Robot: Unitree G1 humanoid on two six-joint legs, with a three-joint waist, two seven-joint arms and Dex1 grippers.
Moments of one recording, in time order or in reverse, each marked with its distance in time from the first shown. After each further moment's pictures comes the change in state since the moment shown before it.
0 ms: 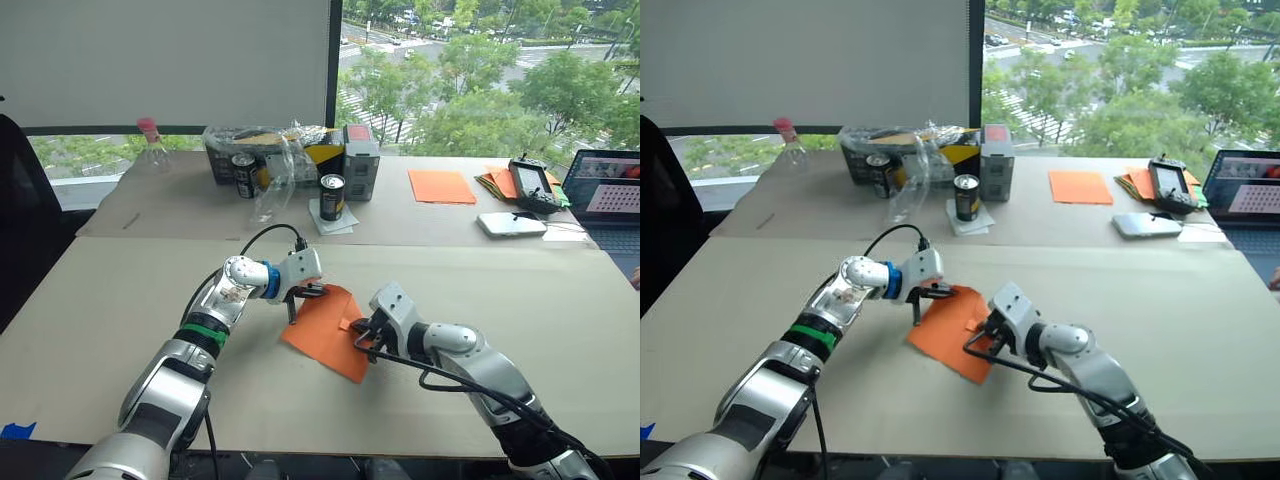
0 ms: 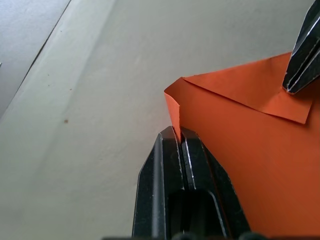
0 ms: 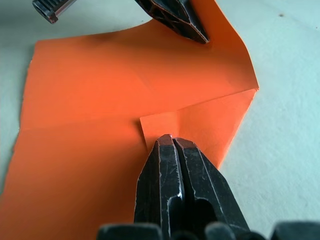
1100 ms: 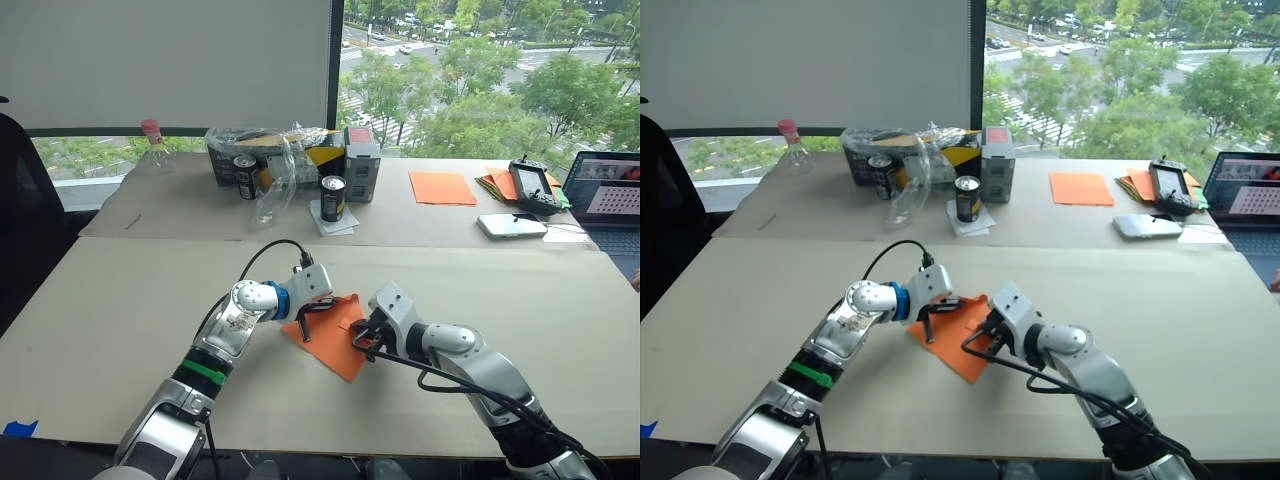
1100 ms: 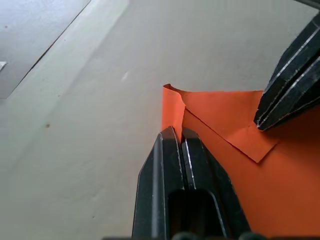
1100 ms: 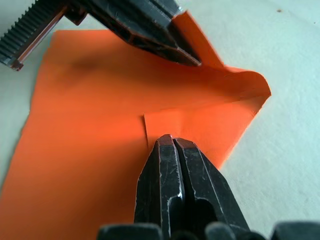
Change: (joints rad) left arm 0.182 -0.039 0.032 -0.334 -0.027 0.244 0.180; right arm 0.000 0.018 0.004 -0.022 0.000 0.056 -0.027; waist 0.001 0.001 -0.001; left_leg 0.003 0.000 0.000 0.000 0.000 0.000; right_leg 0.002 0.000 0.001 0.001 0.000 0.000
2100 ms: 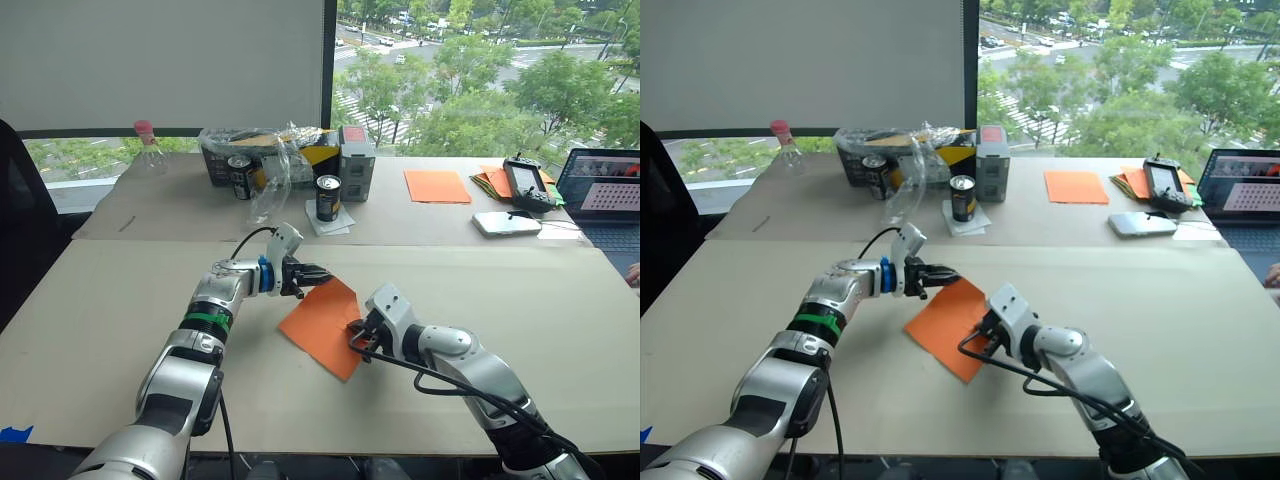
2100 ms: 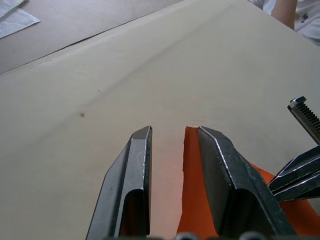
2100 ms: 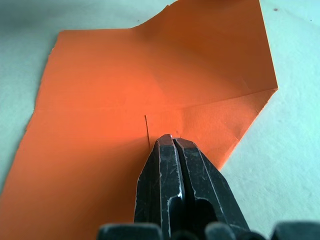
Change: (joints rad) left arm -0.268 -0.041 0.202 0.490 -0.212 0.149 -0.160; right arm 0.009 0.021 -0.002 -0.009 0.000 0.001 -0.020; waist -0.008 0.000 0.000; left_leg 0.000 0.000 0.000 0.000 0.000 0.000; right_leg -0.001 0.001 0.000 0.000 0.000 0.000
